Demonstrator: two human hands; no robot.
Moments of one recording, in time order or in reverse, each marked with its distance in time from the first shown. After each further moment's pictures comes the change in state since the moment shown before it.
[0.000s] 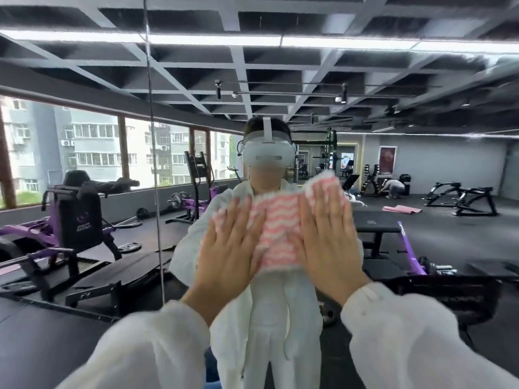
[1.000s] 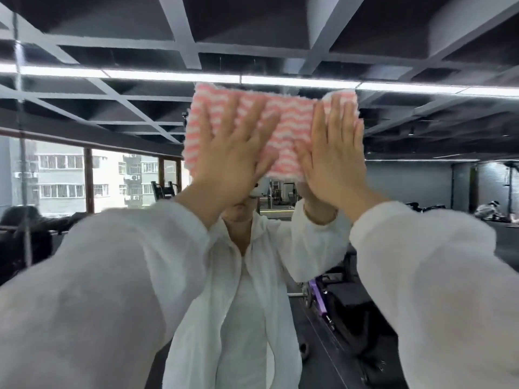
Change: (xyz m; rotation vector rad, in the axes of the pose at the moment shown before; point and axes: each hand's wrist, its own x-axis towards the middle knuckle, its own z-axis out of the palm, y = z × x) left_hand 0.239 0.079 -0.049 0.090 -0.024 0.007; right_hand 0.124 0.170 -0.071 -0.088 -0.086 0.260
